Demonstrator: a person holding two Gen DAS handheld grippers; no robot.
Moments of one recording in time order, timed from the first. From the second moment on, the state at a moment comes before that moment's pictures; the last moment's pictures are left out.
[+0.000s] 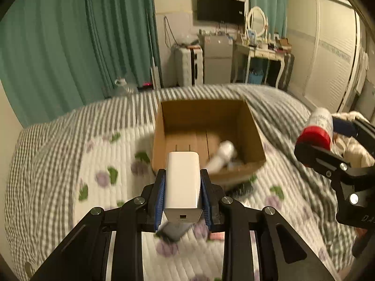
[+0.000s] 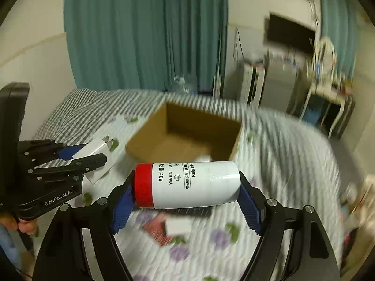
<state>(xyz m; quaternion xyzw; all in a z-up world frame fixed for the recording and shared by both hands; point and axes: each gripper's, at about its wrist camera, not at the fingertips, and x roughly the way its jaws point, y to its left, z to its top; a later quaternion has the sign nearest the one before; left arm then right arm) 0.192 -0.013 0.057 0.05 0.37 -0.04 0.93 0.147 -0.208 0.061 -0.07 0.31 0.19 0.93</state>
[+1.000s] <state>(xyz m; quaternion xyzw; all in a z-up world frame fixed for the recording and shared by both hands) 0.331 -0.022 -0.043 0.06 0.40 -0.04 0.91 0.340 -0.181 -0.047 -0.11 0.34 0.18 0.92</state>
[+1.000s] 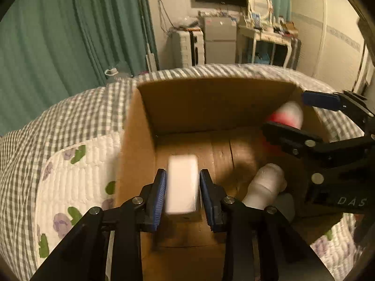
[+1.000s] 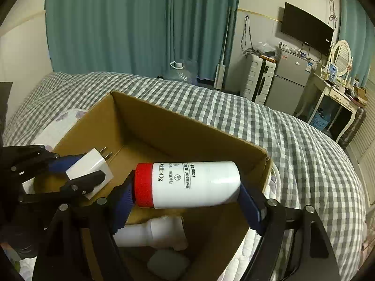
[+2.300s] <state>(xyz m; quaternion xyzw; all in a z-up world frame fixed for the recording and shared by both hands) 0.148 0.012 -0.070 0.07 0.42 -0.02 0.90 0.144 -0.201 -0.090 -0.11 0.43 0.19 0.88</state>
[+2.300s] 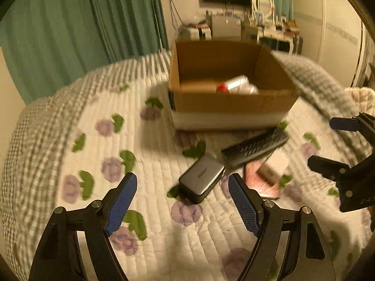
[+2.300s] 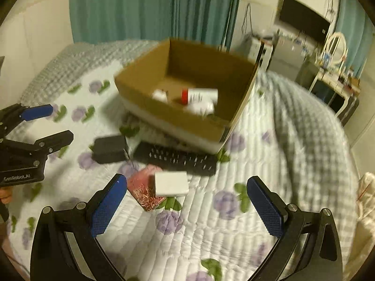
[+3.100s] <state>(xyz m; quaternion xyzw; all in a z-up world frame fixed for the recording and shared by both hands) 0.216 0.000 -0.158 0.11 0.53 -0.06 0.84 0.178 -0.179 -0.162 -0.12 0.50 0.21 0.83</state>
